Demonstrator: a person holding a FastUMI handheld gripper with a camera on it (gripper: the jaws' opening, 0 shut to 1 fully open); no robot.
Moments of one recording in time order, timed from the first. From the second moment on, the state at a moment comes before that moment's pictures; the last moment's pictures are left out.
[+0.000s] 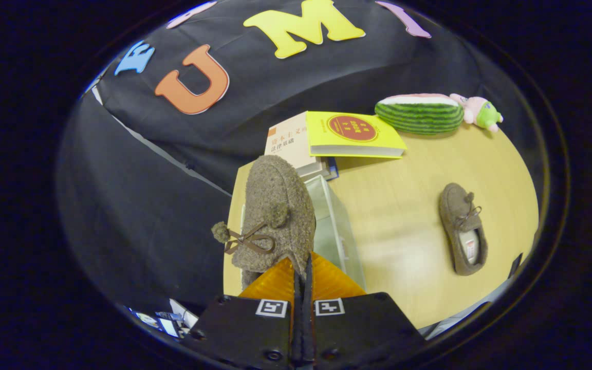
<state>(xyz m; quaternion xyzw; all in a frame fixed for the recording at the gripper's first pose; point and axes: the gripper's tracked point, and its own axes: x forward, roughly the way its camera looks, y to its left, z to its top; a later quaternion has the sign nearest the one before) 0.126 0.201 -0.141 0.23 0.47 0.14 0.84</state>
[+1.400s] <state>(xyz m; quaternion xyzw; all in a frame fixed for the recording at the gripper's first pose) 0.133 0.291 -0.167 0.14 0.38 0.15 0.90</state>
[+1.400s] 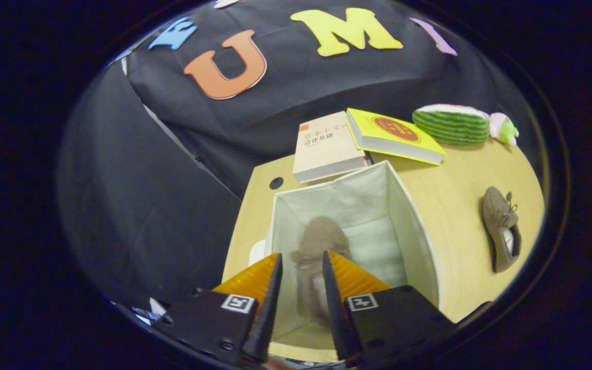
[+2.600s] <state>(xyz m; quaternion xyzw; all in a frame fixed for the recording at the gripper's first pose) 0.092 0.058 -0.191 -0.01 0.42 0.10 0.90</state>
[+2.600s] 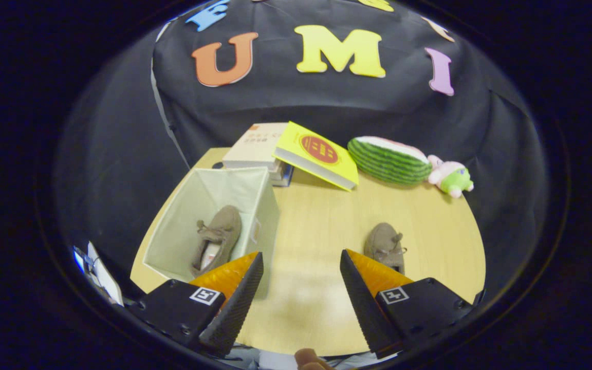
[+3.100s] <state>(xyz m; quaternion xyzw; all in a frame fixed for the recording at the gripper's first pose) 0.104 -0.087 -0.276 -0.05 0.52 -0.03 0.85</state>
